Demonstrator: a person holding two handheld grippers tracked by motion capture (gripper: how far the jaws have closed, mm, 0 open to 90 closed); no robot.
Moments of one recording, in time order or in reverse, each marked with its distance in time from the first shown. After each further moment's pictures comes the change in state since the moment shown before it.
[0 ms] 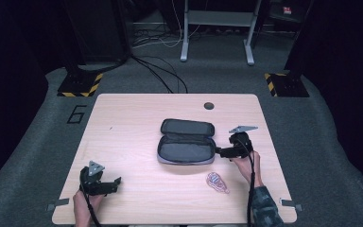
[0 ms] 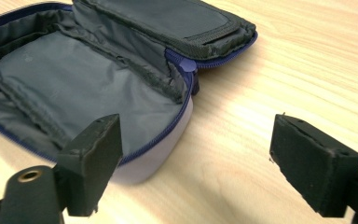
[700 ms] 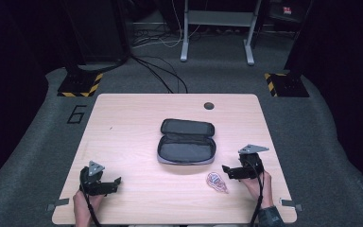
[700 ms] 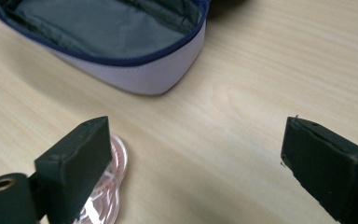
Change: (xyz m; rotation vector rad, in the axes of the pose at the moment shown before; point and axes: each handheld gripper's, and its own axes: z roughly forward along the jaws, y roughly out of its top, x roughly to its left) left arm 0.000 0.000 0.000 0.000 -0.001 0.000; right arm 0.019 -0.056 -0.040 0.016 -0.037 -0.036
